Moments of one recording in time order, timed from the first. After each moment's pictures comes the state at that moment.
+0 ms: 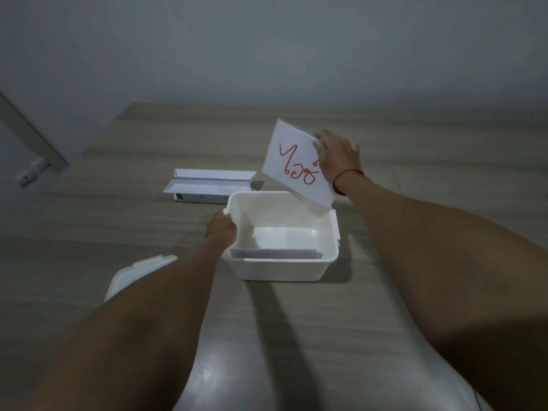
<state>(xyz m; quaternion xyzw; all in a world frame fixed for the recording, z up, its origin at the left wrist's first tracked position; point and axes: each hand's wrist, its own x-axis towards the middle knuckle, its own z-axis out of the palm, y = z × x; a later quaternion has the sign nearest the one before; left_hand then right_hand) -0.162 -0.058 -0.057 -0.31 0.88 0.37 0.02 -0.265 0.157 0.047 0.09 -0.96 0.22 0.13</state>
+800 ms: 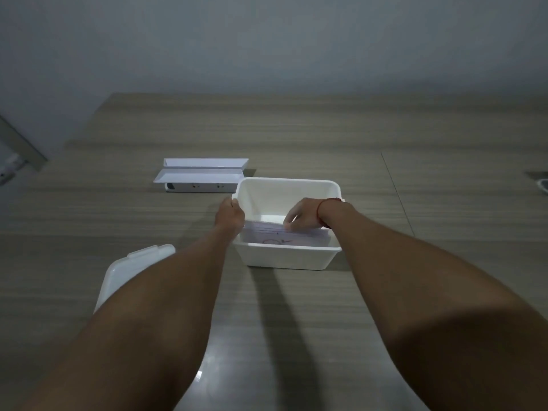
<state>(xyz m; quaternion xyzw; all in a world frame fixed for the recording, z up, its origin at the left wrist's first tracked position) -0.159 -0.037 -0.068 -0.28 0.84 0.46 0.00 -0.191 0.147 -0.019 0.16 -0.92 0.12 -0.33</state>
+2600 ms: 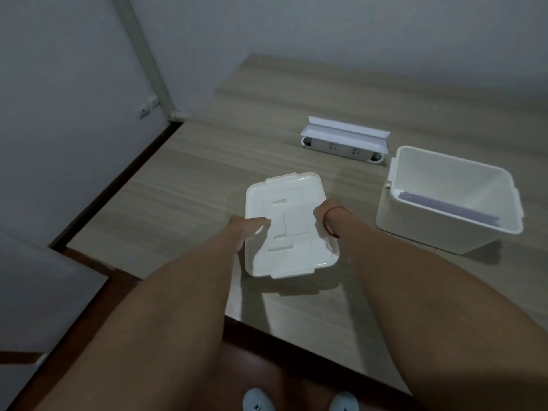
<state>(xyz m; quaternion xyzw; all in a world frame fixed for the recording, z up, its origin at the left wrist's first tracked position) 0.078 -0.284 -0.070 -0.47 0.68 0.56 0.12 -0.007 -0.123 -0.027 -0.07 -0.86 0.36 -0.34</state>
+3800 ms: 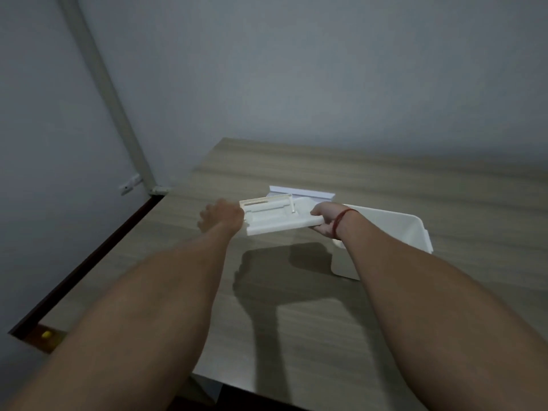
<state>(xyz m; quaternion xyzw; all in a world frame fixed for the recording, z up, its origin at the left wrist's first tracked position) 0.021 -0.240 0.075 -0.42 0.86 0.29 -0.07 -0.047 -0.043 0.087 -0.20 -0.57 0.74 -0.29</state>
